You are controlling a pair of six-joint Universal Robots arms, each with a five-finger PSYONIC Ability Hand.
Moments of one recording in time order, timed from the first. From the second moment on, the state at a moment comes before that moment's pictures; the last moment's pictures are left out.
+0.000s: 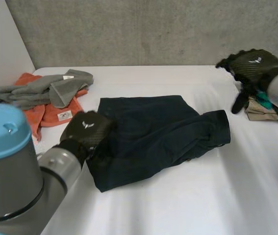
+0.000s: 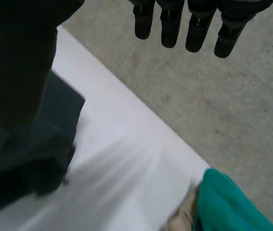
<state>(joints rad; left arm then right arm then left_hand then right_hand) 4.08 -1.74 -1.72 3.16 -1.66 3.34 1.78 -1.31 1.24 0.33 1.35 2.67 0.54 0.54 0.54 0.53 0.35 0.23 0.22 0.23 0.22 0.06</state>
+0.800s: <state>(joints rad) 4.09 -1.97 -1.77 3.53 -1.80 3.34 1.82 -1.35 1.82 -0.35 1.26 2.52 1.16 1.19 1.18 1.20 0.95 1.08 1.17 1.19 1.19 0.98</state>
